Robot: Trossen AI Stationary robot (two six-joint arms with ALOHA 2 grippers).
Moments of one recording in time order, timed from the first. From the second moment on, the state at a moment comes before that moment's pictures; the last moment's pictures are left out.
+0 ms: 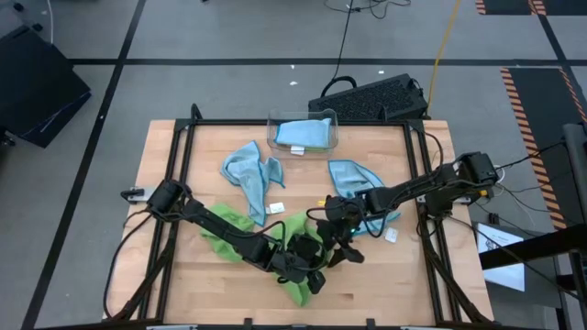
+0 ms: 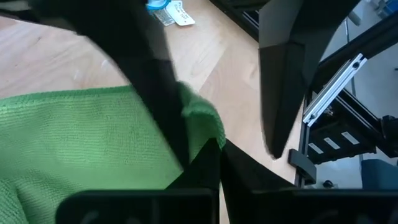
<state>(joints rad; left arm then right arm) -0.45 2.07 1.48 -0.04 -0.39 -0.93 0.19 1.60 0.87 0.04 -0.70 0.25</state>
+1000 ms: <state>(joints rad) -0.45 2.06 1.48 -0.04 -0.38 -0.95 0.19 1.59 0.87 0.03 -0.71 0.27</state>
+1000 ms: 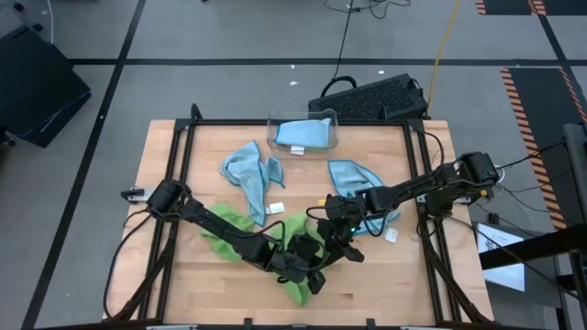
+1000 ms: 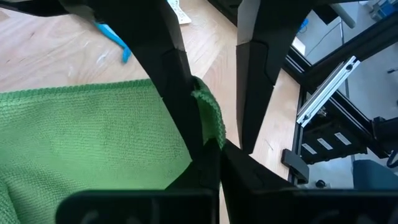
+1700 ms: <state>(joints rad) -0.45 2.06 1.48 -0.05 -0.37 -0.96 0.18 1.58 0.87 0.01 -0.71 0.28</state>
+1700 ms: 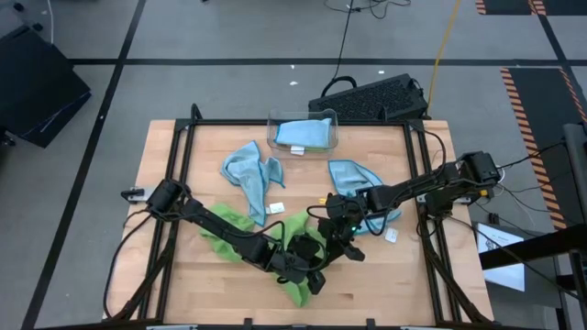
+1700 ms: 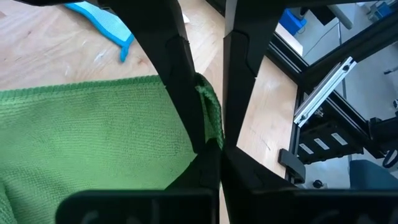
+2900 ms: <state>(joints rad) -0.45 2.06 1.48 -0.05 -0.37 -0.97 0.18 1.58 0.87 0.01 -0.71 0.29</state>
